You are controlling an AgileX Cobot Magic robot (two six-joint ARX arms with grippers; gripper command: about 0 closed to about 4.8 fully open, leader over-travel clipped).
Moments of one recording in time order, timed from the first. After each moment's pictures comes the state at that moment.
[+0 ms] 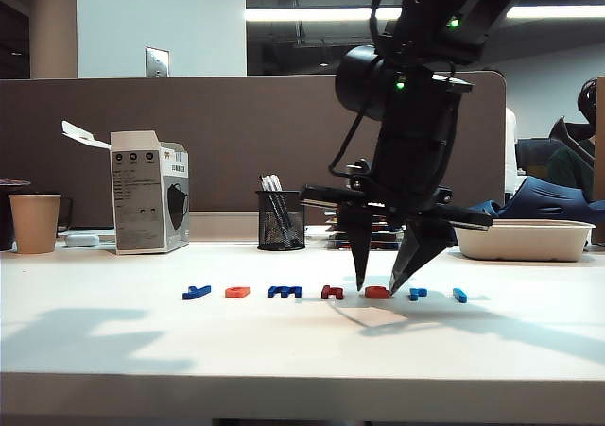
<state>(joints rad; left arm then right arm) -0.83 1.18 1.46 -1.05 -0.11 -0.73 0.57 1.92 1.29 -0.52 0.06 0.55</state>
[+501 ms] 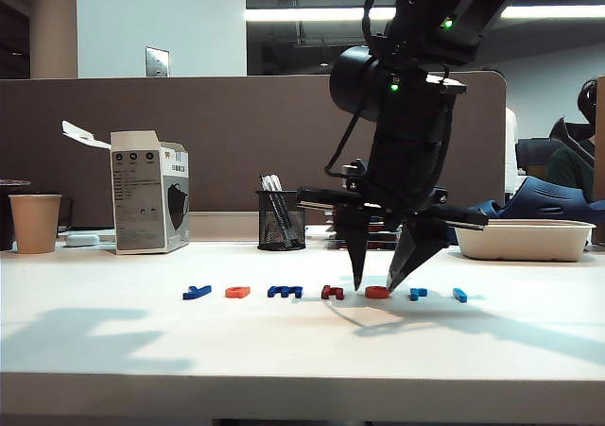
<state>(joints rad) -0.84 1.18 1.46 -1.05 -0.11 -0.73 0.58 1.93 1.29 -0.53 0.07 0.55</state>
